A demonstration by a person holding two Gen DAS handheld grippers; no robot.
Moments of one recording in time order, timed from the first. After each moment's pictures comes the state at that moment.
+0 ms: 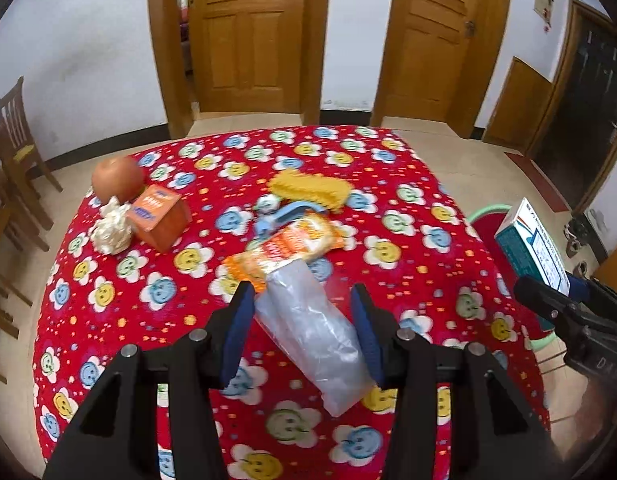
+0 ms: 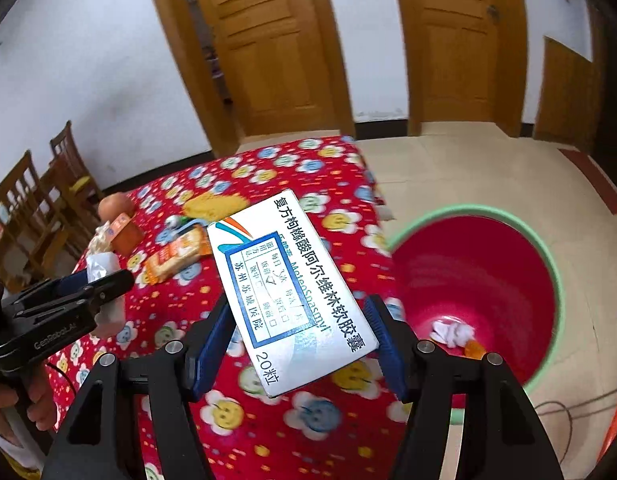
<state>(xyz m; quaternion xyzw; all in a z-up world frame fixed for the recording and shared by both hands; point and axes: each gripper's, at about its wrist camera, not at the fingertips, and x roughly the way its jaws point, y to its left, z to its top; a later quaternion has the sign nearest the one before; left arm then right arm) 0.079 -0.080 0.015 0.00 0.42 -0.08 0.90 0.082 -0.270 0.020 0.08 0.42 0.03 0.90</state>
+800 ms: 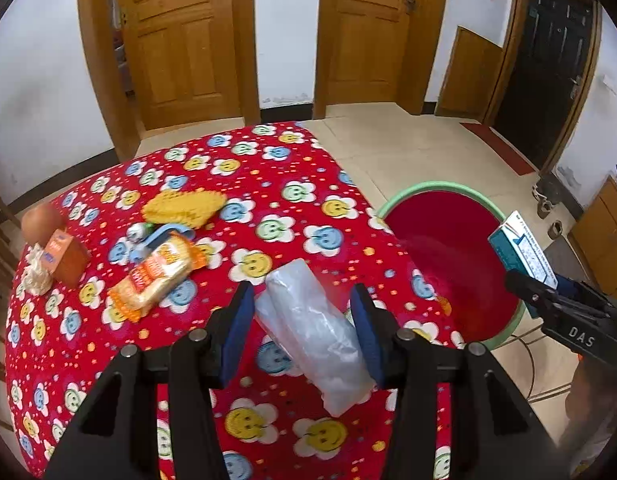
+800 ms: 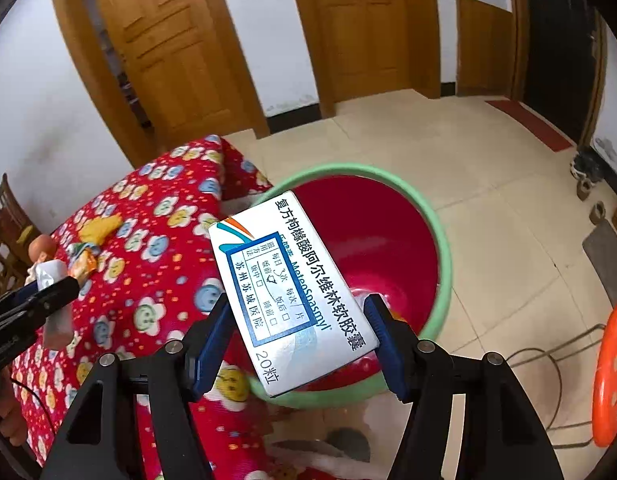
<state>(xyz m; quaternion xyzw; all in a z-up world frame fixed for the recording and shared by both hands) 0.081 -0.190 0.013 0.05 0.42 -0.16 0.89 0.059 -0.388 -0.008 0.13 0.44 -0.09 0.89</state>
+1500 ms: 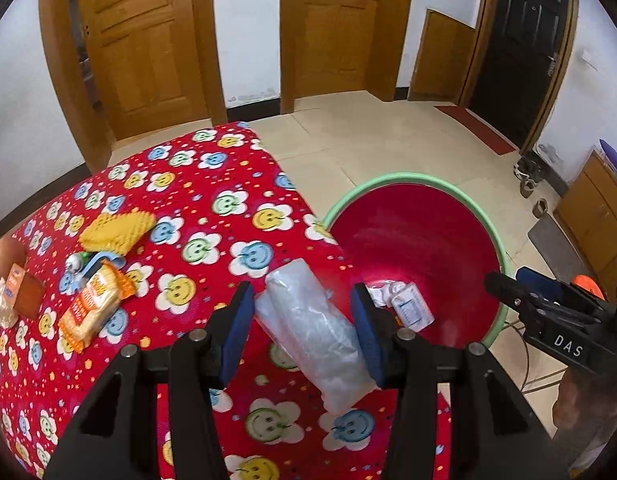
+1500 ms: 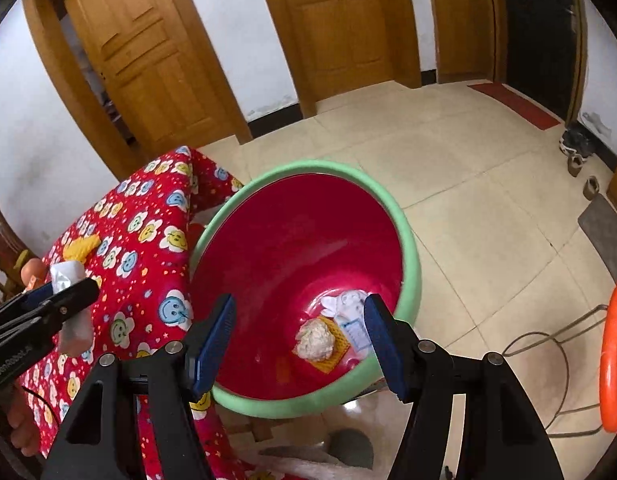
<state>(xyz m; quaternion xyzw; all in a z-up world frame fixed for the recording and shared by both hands) 0.092 -0.250 0.003 0.08 0.43 -0.21 0.88 0.052 -0.417 -0.016 0.17 0.43 -0.12 0.88</state>
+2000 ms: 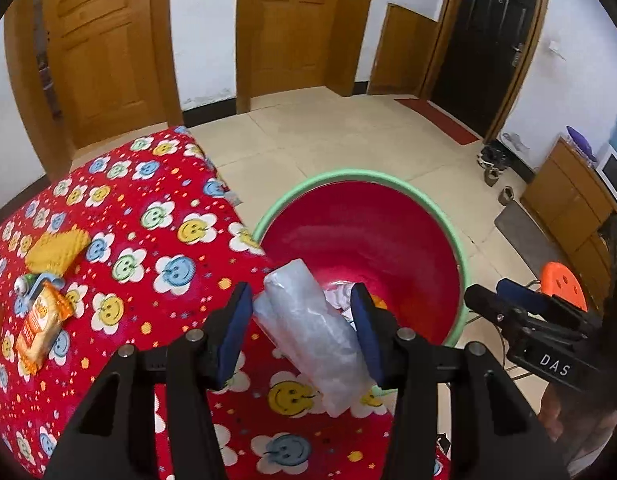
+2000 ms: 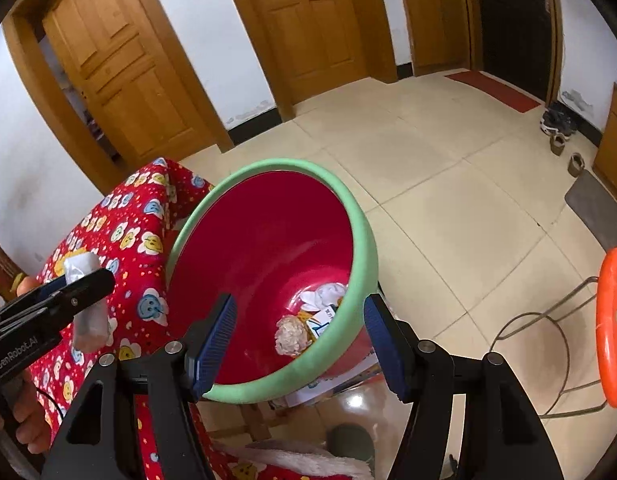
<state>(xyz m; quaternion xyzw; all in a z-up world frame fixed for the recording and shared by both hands) 0.089 -0.290 -0.002 0.07 0.43 -0.28 0.86 0.028 -0.438 -0.019 0.19 0.42 -0.15 0.88</state>
